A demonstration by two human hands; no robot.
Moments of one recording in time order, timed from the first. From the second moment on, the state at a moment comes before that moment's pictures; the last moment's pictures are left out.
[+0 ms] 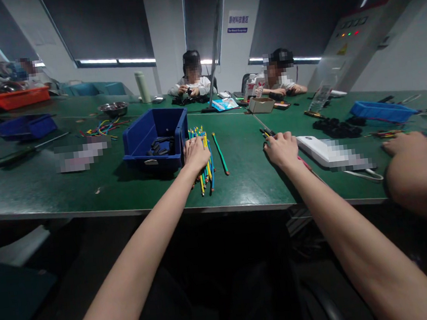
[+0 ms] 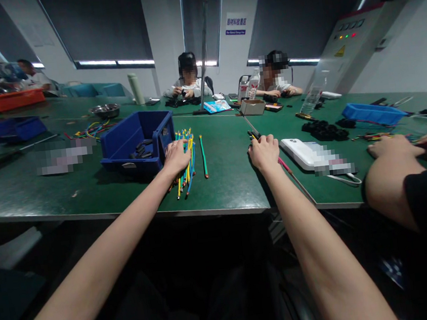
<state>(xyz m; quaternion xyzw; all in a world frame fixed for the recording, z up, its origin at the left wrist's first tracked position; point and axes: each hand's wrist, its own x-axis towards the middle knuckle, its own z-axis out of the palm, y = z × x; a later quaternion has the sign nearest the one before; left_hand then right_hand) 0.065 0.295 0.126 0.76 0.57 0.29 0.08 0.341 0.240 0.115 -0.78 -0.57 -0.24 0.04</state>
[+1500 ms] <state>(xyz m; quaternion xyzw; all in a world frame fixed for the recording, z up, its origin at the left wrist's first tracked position) 0.061 0.298 0.124 0.78 0.55 0.29 0.10 0.205 0.298 0.106 -0.68 -0.69 0.00 0.24</state>
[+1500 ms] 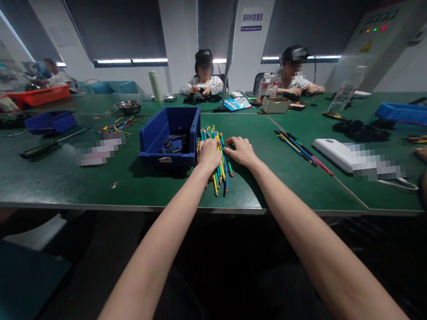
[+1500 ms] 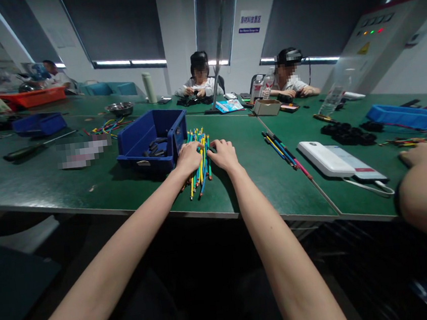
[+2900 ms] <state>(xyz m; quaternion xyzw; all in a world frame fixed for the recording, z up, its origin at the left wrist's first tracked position) 0.072 0.305 0.116 0.83 0.54 0.12 0.07 0.203 0.301 0.111 -0.64 -0.73 0.07 0.22</state>
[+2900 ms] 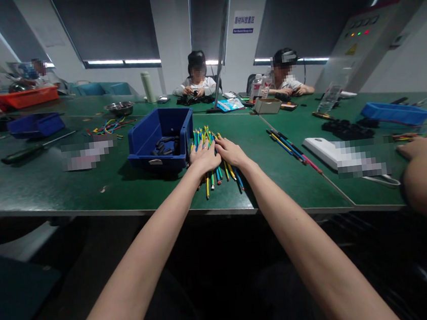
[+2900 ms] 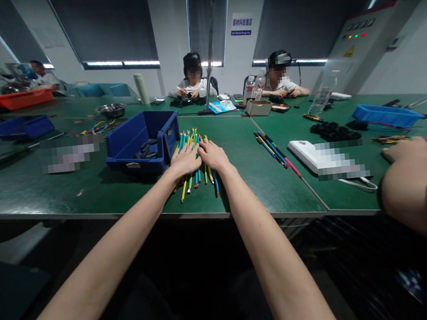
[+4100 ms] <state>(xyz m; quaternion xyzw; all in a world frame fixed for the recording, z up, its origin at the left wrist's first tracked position) 0.067 0.311 0.112 0.82 0.55 0.14 0.07 0.208 0.307 0.108 -0.64 -0.74 0.11 0.18</state>
